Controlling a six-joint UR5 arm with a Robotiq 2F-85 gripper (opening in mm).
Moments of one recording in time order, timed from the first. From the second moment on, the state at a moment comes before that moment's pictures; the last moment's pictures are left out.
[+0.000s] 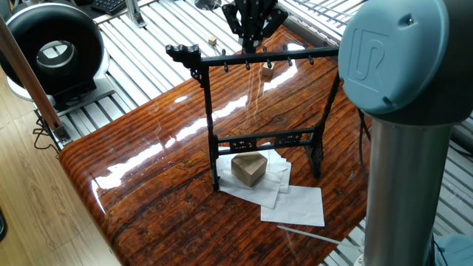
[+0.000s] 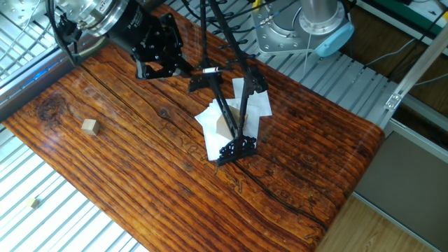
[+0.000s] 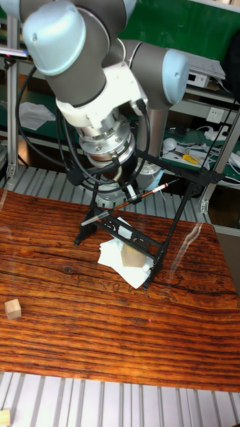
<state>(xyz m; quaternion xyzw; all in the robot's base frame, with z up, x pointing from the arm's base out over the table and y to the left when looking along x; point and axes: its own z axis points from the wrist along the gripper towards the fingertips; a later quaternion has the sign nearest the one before) 0.504 0.035 0.268 -0.77 0.55 0.31 0.08</state>
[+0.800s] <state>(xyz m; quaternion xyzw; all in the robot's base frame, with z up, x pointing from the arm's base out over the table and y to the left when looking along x) 0.513 0.027 0.264 -0.78 0.53 0.32 0.10</state>
